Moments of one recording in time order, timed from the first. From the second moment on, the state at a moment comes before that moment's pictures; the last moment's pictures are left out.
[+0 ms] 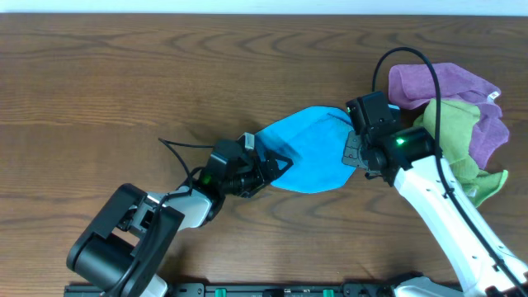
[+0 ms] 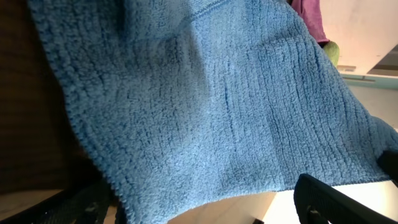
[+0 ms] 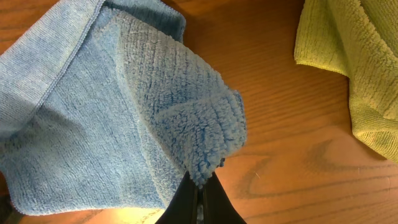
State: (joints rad) left arm -0.54 1.73 0.51 0.59 0.54 -1.16; right arm 0.35 1.39 1.11 -0.98 0.25 0.60
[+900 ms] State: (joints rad) left arm -0.46 1.71 0.53 0.65 0.77 -1.19; right arm 0.35 1.39 1.11 -0.98 0.25 0.60
